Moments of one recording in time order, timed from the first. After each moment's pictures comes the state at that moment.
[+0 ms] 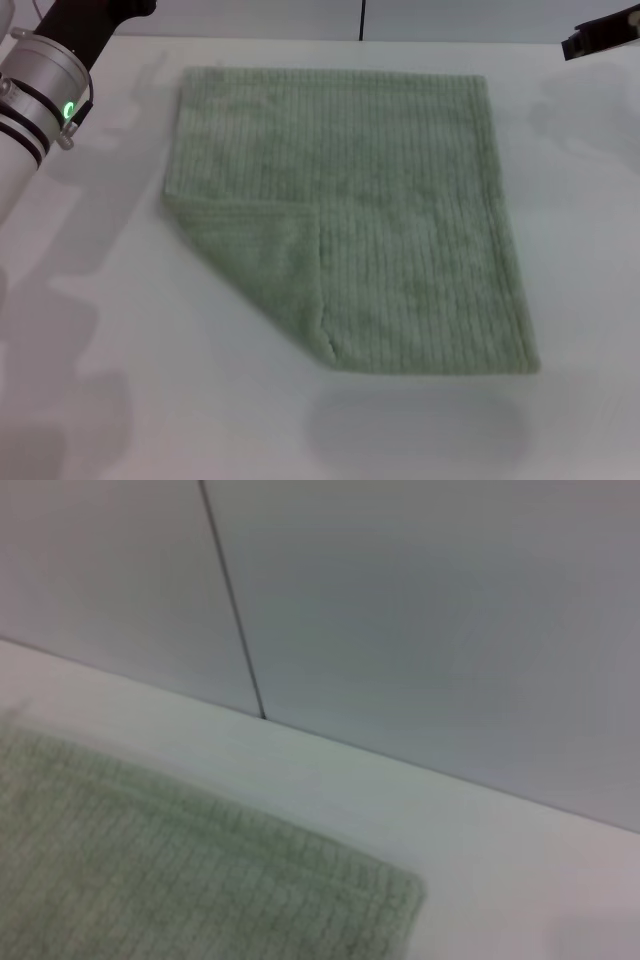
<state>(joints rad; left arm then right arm) -0.71 -2.08 -2.29 -0.14 0.67 -0.99 2.67 0.86 1.93 -1.04 -0.89 -2.57 -1.14 2.58</state>
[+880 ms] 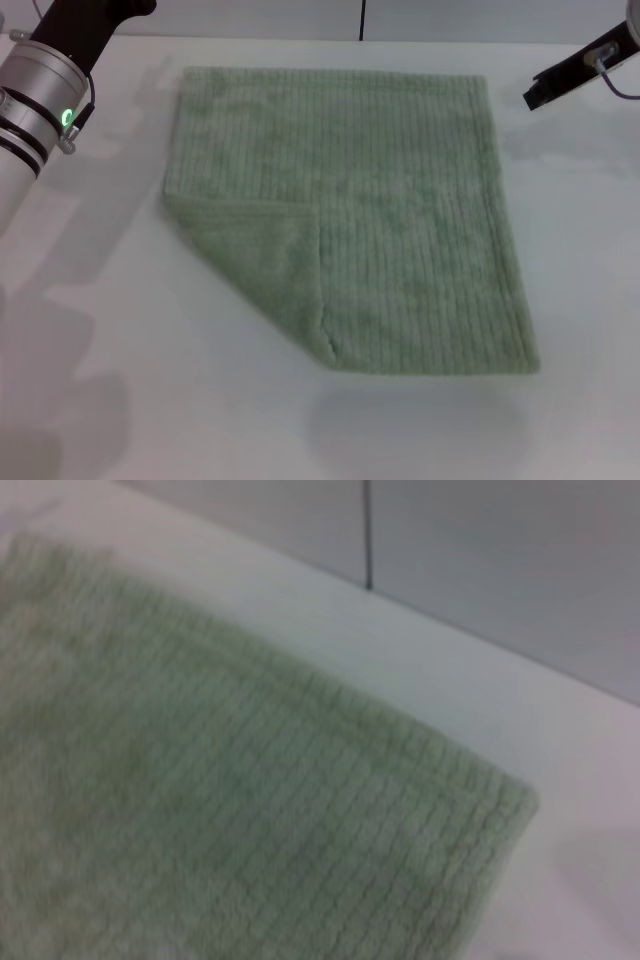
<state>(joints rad) -0.70 -2.08 -2.29 -0.12 0.67 -1.09 2.66 1.07 1.88 -1.04 -0.50 -2.60 -1.14 2.42</state>
